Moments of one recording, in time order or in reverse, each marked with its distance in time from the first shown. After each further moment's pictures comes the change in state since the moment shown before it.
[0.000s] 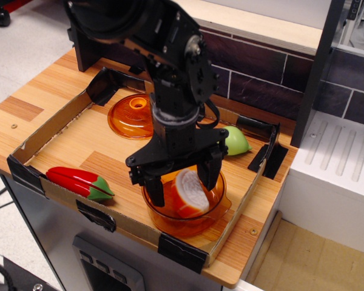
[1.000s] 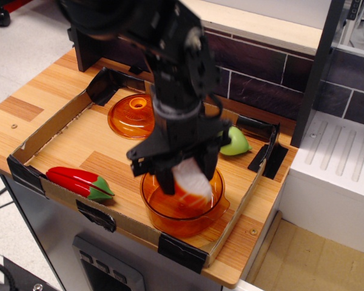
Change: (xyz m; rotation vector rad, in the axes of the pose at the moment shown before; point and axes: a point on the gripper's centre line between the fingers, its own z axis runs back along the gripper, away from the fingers) arm 0.002 -0.003 0.026 -0.069 -0.049 0.019
